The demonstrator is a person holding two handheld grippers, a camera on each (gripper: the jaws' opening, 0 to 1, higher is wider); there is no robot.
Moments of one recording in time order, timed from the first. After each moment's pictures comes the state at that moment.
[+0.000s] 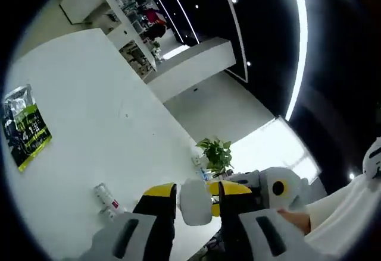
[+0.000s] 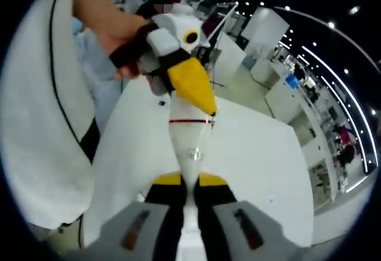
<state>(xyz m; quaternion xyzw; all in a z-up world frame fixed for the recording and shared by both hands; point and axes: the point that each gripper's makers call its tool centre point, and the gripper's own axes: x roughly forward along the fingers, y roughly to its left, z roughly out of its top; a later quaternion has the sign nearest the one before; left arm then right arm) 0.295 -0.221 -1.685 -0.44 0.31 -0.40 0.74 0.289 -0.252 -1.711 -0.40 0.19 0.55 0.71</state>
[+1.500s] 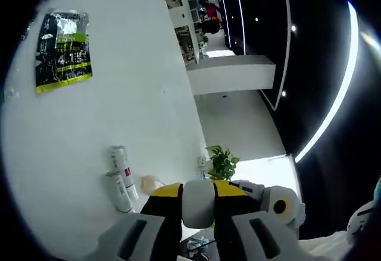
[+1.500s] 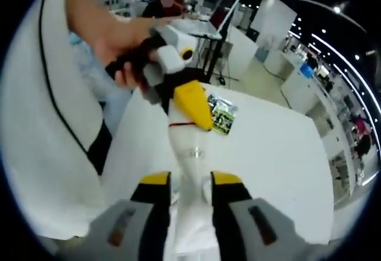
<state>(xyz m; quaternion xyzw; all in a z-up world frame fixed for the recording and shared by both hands) 0.293 -0.201 -1.732 -0.58 0.38 -0.29 0.66 0.282 -0.234 -1.743 -0.35 0.25 0.58 0.69</state>
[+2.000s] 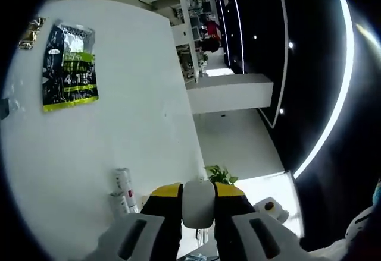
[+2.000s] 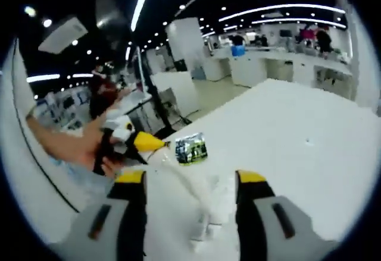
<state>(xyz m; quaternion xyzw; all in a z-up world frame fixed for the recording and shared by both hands) 0.321 -0.172 -1.728 -0.61 0.32 -0.25 0.68 0.325 -0.272 -1.691 0.06 0.28 0.44 0.85</state>
